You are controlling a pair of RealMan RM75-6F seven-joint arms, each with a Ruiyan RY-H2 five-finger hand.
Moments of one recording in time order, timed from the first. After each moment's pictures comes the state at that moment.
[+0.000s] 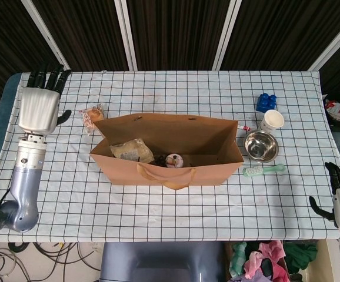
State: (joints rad) left arm -0.79 -1.23 -0.30 -1.58 1.06 1.35 0.59; right arm 0.07 -1.13 0.15 -1.62 -1.33 1.44 0.07
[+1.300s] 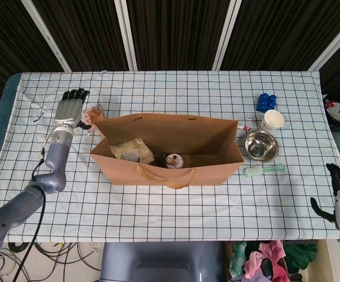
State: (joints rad) left arm -0.97 -1.70 -0.33 -0.64 0.87 0.63 0.16; right arm 0.06 -1.13 0.14 -1.63 -1.34 1.45 0.06
